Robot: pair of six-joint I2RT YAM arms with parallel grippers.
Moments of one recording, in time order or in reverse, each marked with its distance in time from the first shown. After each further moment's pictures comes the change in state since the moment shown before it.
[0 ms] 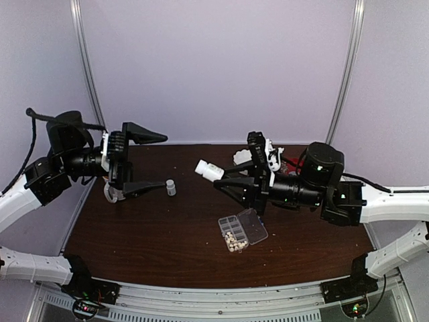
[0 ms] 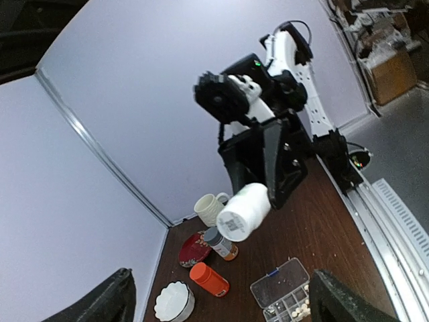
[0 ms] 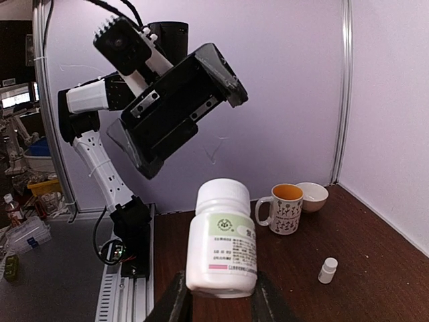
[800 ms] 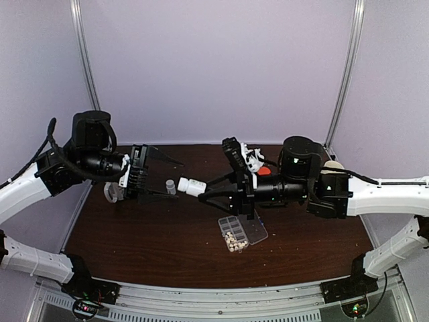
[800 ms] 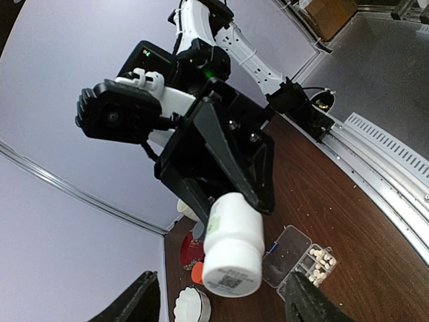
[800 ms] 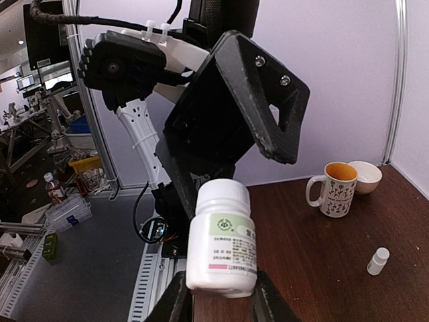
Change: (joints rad) left arm -0.093 0.134 0.109 -0.268 0.012 0.501; right arm -0.007 0.122 0.128 -0.113 -0.203 0.039
